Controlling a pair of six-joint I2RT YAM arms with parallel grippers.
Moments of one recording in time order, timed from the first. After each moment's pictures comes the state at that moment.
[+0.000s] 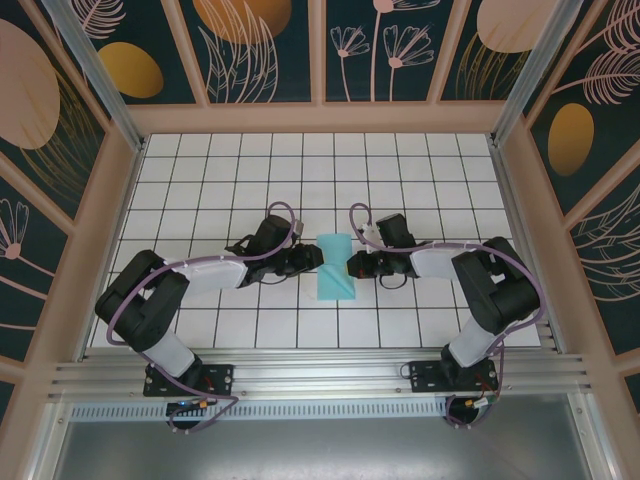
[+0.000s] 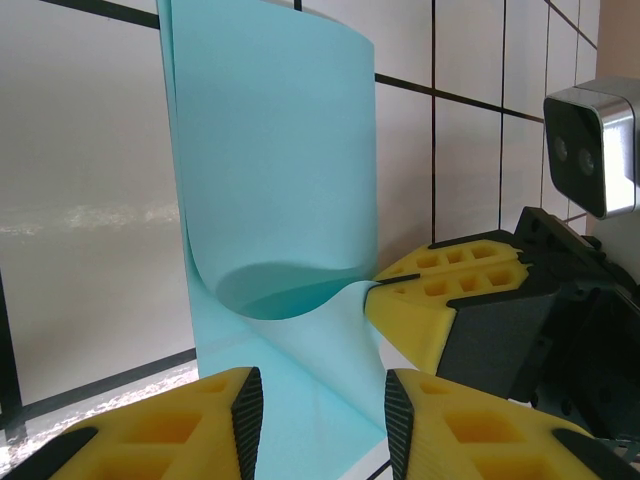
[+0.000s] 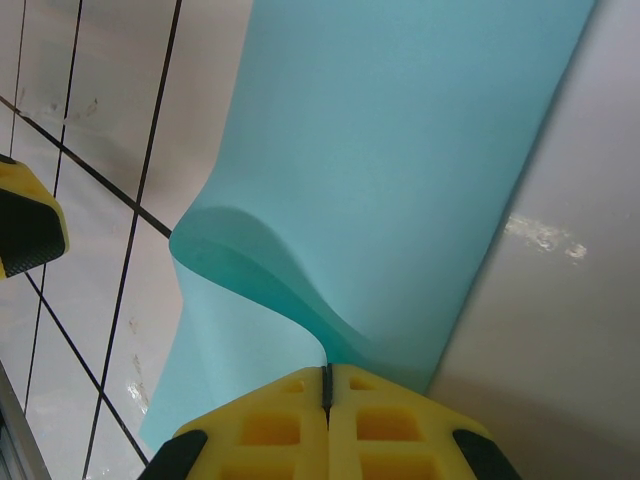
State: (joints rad) left arm -0.67 1.62 0.74 0.12 0.39 -0.93; right arm 0.48 1.65 0.67 0.01 -0.58 0.36
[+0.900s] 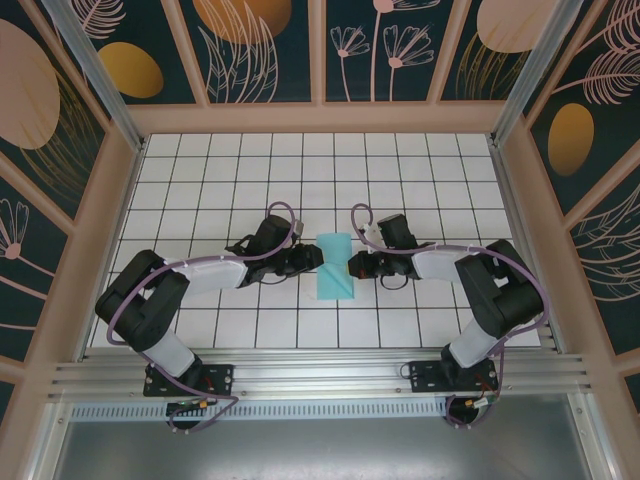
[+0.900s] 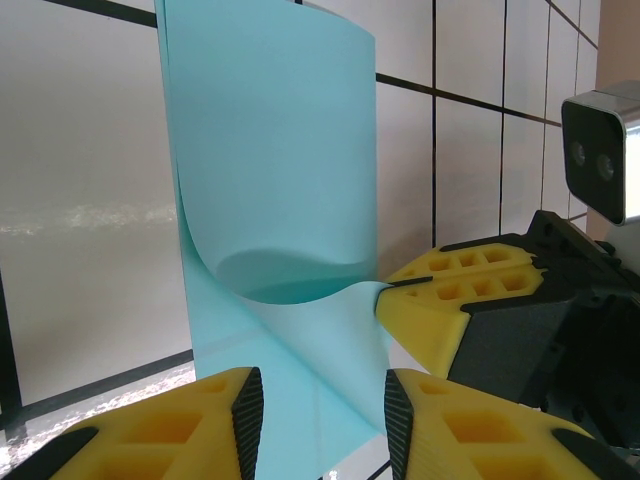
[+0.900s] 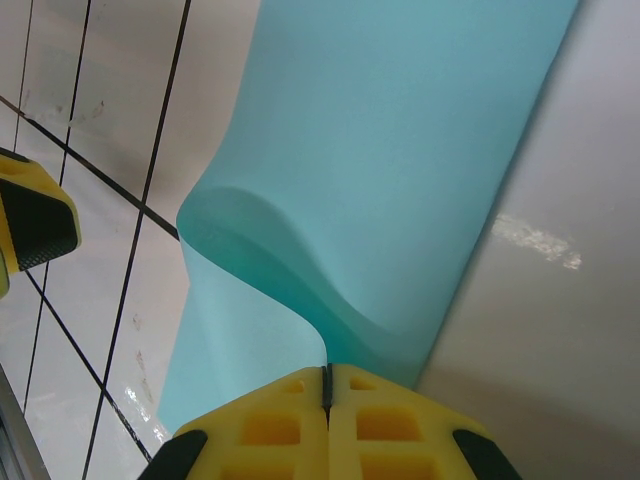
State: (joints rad) left arm -0.67 1.62 0.74 0.12 0.39 -0.93; right arm 0.48 1.62 0.65 0.01 -0.57 0.35
